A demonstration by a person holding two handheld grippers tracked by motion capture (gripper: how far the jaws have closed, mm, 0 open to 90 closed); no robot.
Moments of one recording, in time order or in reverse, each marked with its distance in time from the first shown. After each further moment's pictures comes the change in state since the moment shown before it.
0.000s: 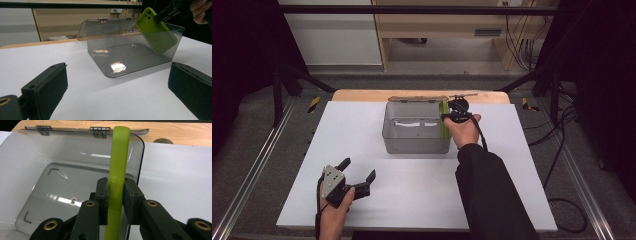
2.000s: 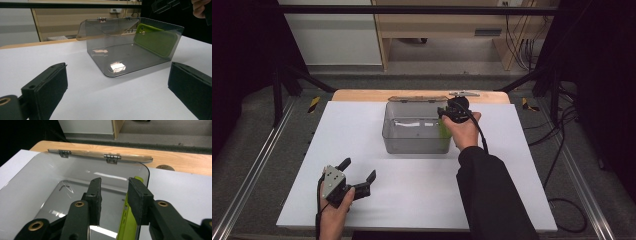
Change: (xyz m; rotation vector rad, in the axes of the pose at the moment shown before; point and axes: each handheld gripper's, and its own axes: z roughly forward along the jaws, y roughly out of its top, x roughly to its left) left arm -0.001 0.000 0.000 0.001 -0.004 0.005; right arm 0.007 0.002 -0.014 -0.182 0.043 -0.057
